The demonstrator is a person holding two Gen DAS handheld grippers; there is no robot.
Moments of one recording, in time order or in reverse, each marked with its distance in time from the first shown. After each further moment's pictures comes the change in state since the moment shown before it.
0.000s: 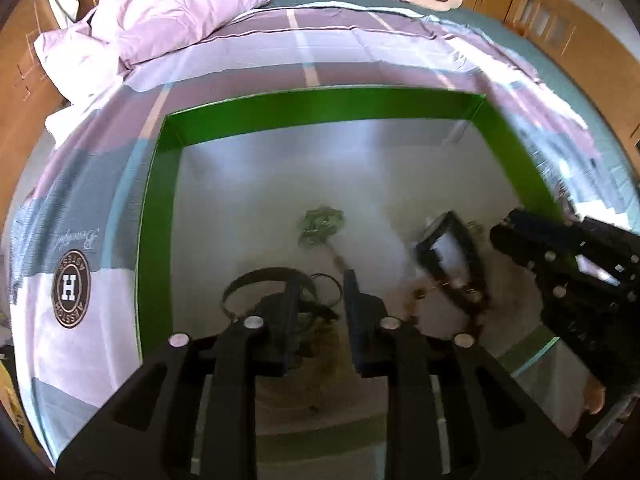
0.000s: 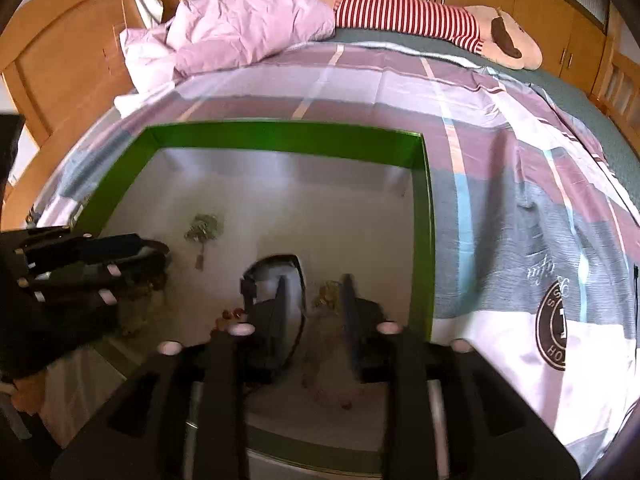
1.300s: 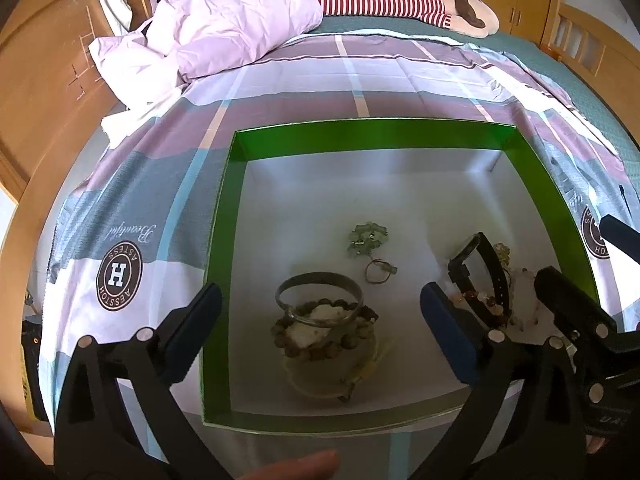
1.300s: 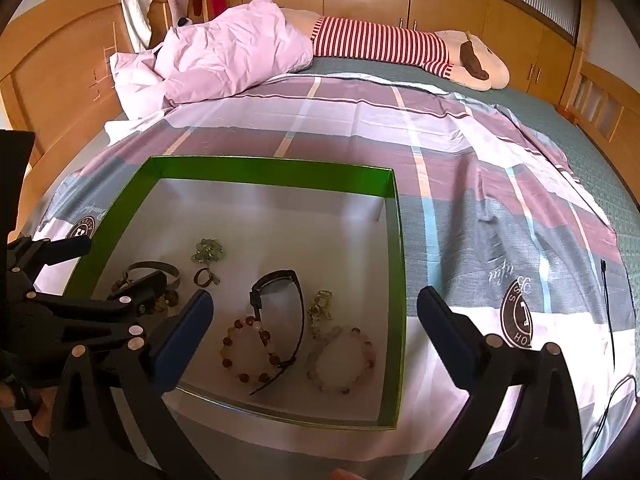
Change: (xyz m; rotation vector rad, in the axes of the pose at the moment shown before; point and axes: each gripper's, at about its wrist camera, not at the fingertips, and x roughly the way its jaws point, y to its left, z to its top) left arm -0.033 0.011 -0.010 -0.073 -0.086 0.135; right arm -0.034 0.016 0.001 0.020 -0.074 -0.112
